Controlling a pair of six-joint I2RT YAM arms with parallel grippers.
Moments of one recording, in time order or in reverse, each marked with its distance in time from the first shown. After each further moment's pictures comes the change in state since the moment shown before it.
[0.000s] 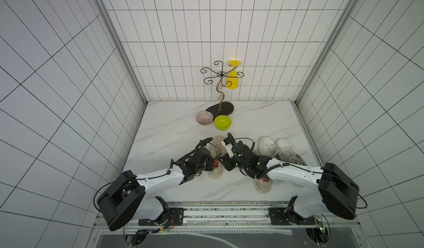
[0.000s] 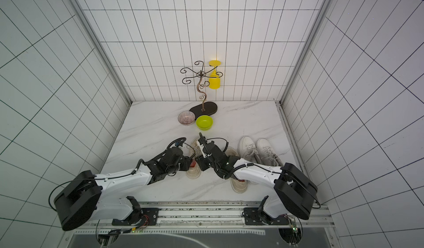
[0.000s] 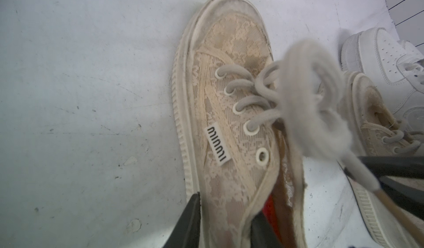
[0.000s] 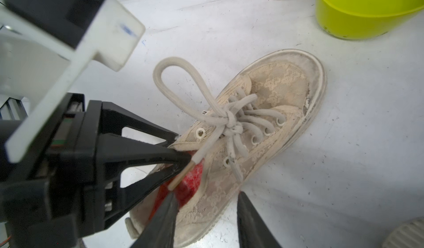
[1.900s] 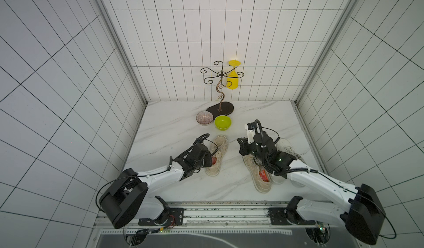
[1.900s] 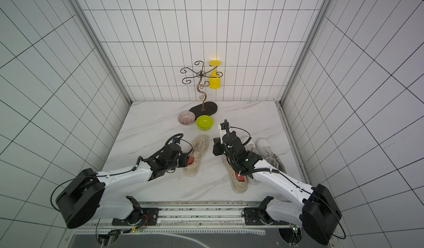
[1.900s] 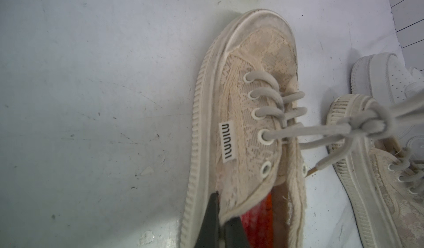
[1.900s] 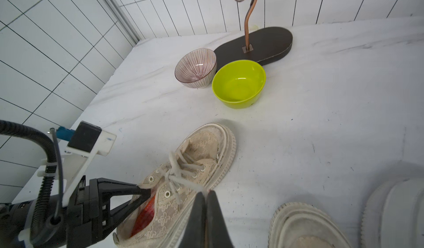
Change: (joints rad) left arm 0.069 0.038 0.031 -0.009 0.035 -0.026; right arm -0.222 -0.264 -0.010 -0.060 0.077 0.062
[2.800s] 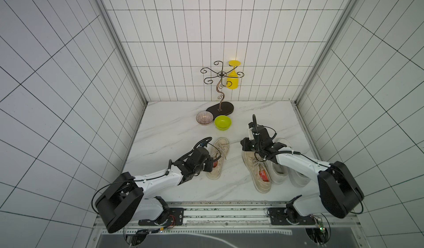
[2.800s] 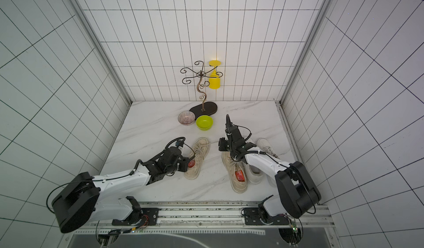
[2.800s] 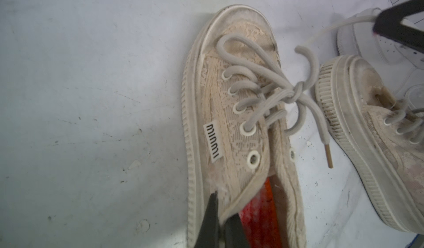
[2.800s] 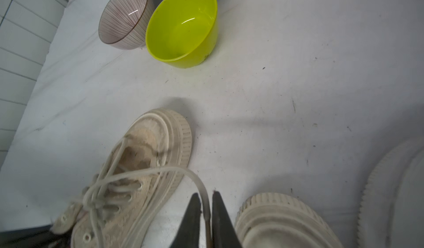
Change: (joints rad) left arm -0.056 -0.067 -0.047 0.003 0.014 0.140; right arm -0.192 0.287 0.062 -0.046 -0.171 0.035
